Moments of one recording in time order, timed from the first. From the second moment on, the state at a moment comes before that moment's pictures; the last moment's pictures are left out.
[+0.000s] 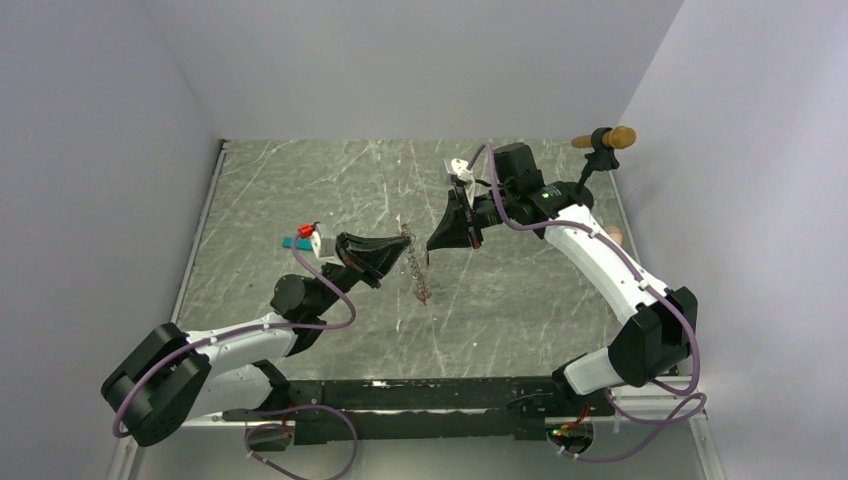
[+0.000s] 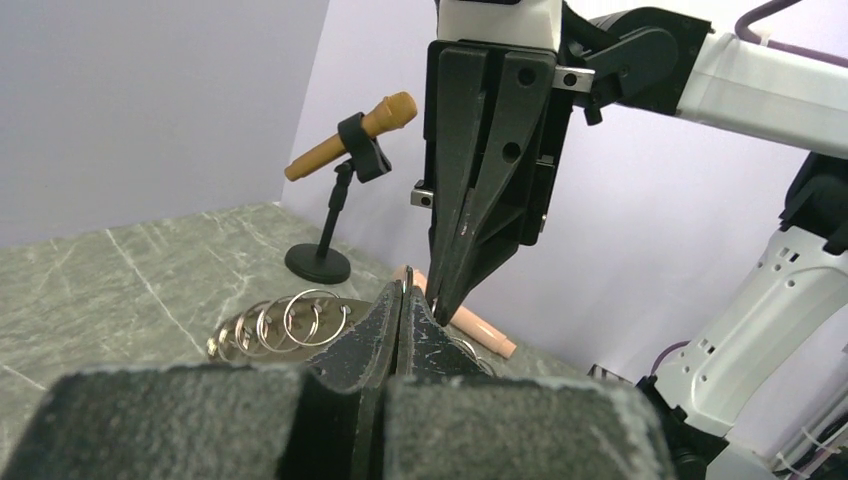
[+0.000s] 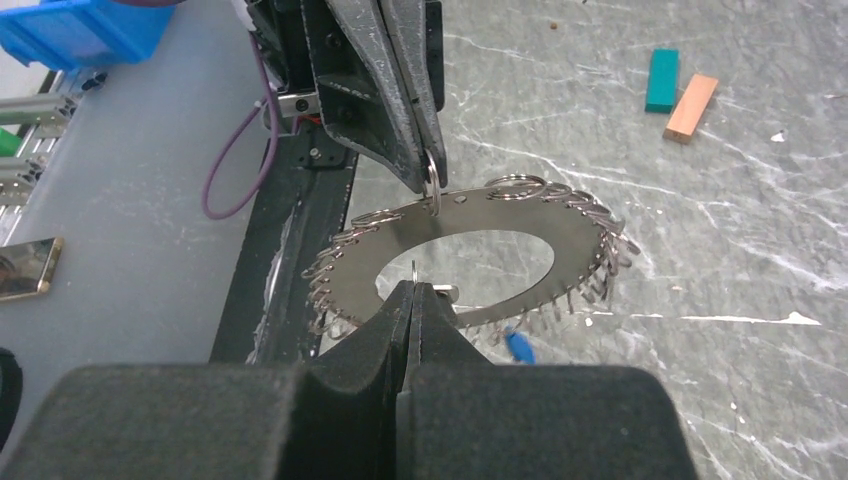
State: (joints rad) left arm -0.73 1.15 0.31 1.34 0.20 -0.48; right arm 0.47 1.45 1.34 -0.64 -1.18 -0.49
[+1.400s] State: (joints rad) left arm -0.62 1.21 0.34 1.37 0.51 -0.78; right arm 0.47 1.45 1.31 -0.58 -1.28 -0.42
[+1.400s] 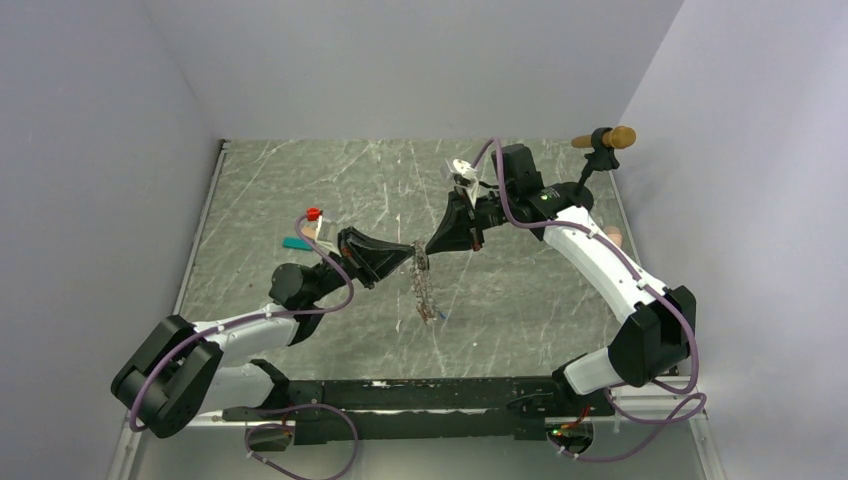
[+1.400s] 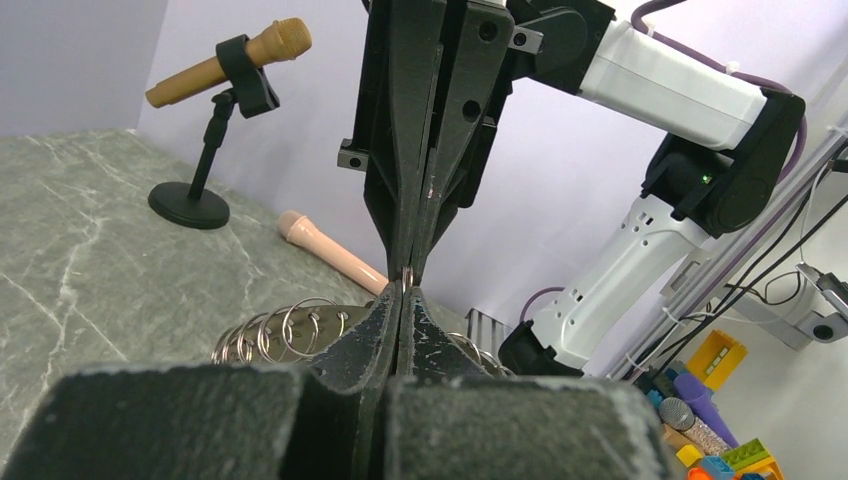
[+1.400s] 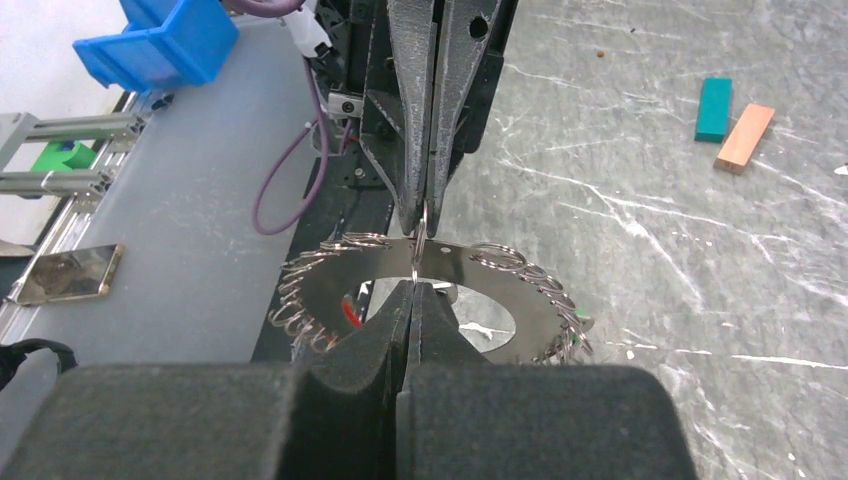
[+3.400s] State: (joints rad) left arm -0.64 1.09 0.46 0.95 0.58 -0.50; right arm 0.47 1.45 1.28 -0.53 -1.29 -0.39
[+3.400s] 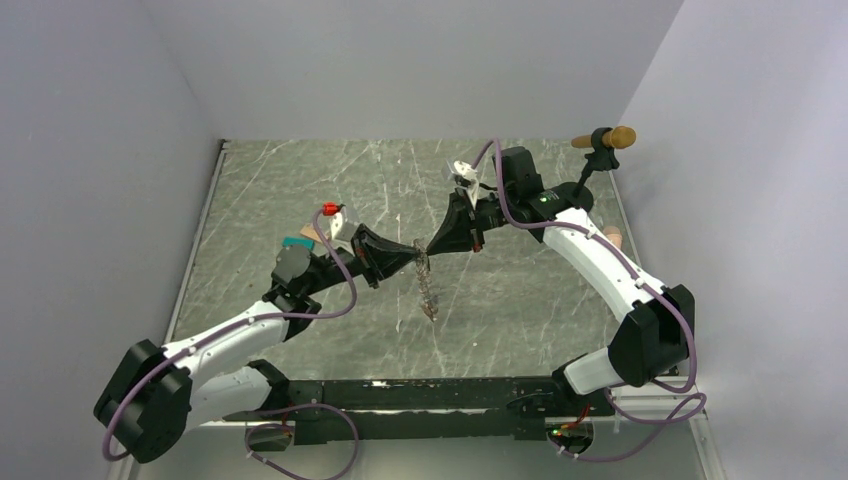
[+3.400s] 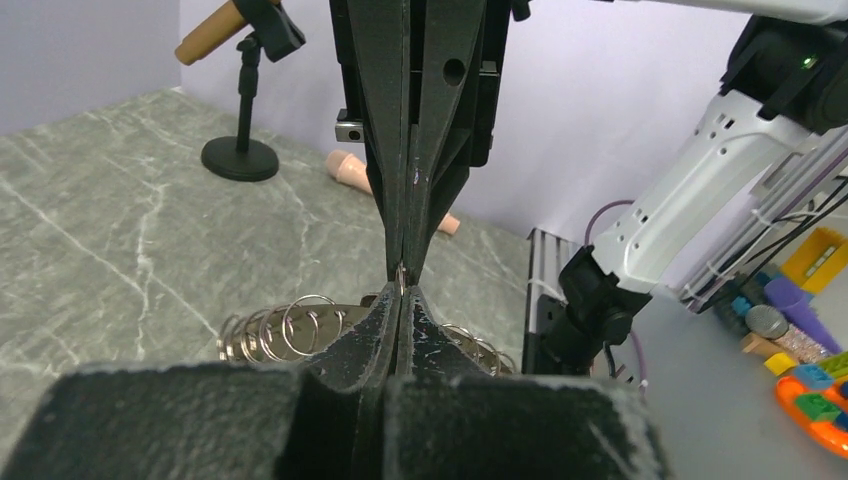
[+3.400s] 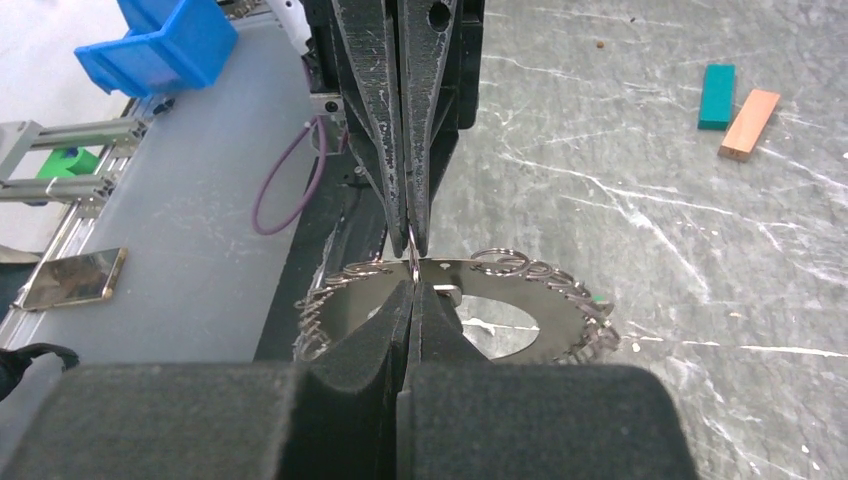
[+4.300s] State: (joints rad) left arm -0.64 1.03 0.65 0.42 0.64 -0.23; right arm 0.47 1.45 1.28 -0.59 -1.26 -0.44
